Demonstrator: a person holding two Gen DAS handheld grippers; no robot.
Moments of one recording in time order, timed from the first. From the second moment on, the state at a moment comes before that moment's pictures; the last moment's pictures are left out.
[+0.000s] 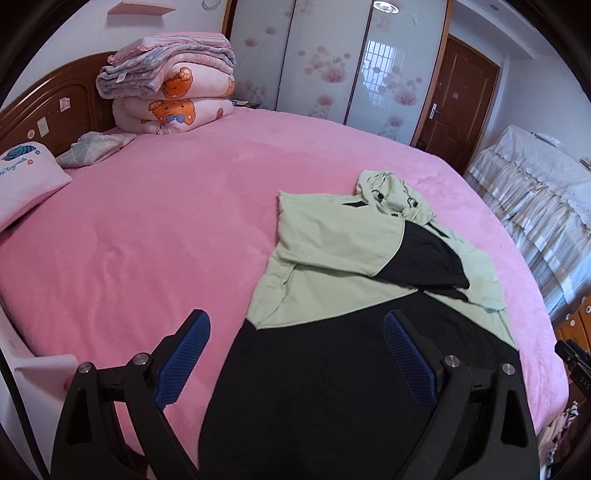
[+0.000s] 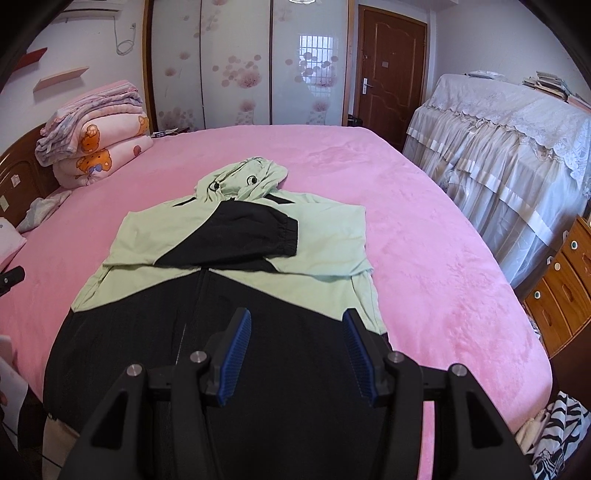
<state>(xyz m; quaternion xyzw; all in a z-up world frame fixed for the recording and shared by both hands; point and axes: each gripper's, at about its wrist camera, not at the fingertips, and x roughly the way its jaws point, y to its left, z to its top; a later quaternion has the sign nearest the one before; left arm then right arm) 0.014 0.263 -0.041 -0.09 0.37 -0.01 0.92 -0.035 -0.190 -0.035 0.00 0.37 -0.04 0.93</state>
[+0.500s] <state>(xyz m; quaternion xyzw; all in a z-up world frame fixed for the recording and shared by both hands) -0.029 0.292 -0.127 -0.04 0.48 -0.03 0.87 -0.091 -0.241 -0.092 0.00 0.43 0.00 0.90</state>
